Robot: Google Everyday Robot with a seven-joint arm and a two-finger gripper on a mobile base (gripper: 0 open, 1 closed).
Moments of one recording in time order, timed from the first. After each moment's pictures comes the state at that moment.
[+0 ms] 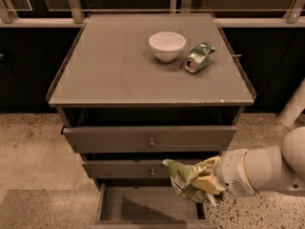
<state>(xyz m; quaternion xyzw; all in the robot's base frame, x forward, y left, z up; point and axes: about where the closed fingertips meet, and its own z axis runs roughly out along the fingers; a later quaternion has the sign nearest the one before) 0.372 -0.121 0.734 -0.41 0.83 0.25 0.29</state>
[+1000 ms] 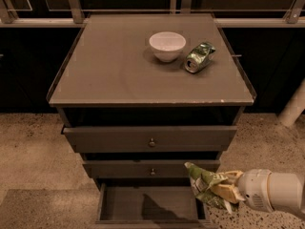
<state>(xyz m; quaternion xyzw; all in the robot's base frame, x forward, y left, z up) 0.380 -0.188 0.671 -0.30 0.85 0.27 0.33</state>
